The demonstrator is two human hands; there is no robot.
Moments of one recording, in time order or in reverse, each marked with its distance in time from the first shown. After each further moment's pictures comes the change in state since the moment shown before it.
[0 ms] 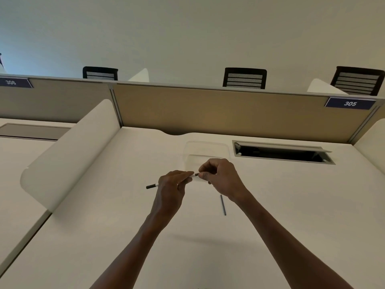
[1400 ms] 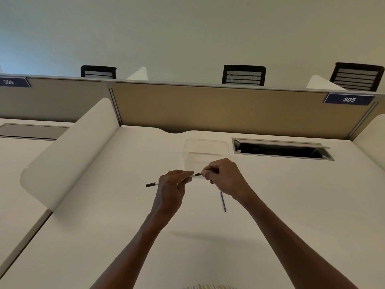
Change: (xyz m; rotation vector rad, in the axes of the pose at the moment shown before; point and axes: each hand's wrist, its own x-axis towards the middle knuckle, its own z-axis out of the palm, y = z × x) left_hand -0.005 -0.004 0.002 0.009 0.002 -0.013; right_hand -0.009 -0.001 -0.006 -0.096 -0.025 0.063
